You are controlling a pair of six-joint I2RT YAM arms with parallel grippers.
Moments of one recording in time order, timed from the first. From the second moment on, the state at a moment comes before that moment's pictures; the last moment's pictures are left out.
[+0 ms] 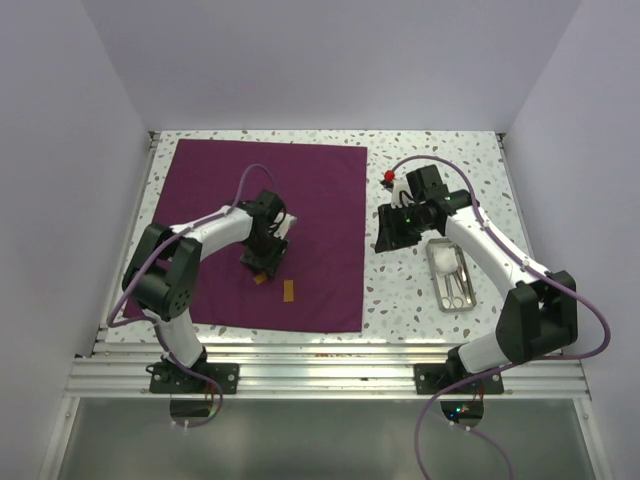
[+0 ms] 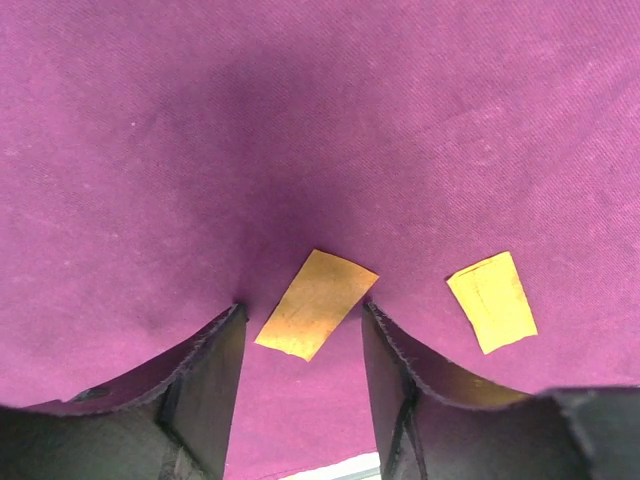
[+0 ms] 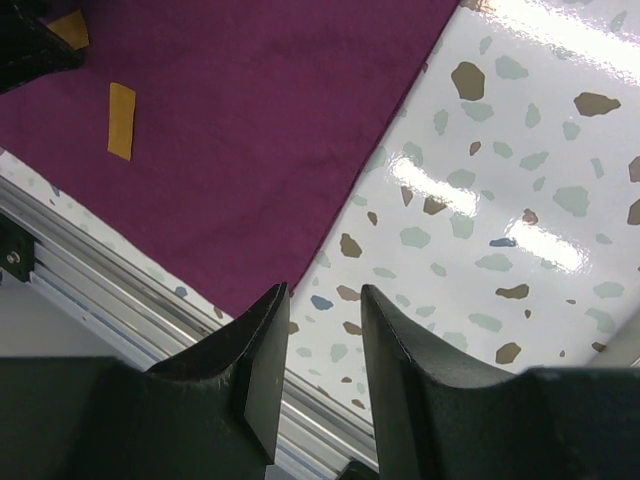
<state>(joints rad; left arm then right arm) -0.45 1.79 1.13 -0.76 0.07 -0.01 0.33 1.47 1.18 -0.79 -0.37 0.13</state>
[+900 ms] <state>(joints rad) -0.45 1.79 1.13 -0.77 0.03 -0.04 0.33 1.47 1.18 -0.79 -0.39 0.13</state>
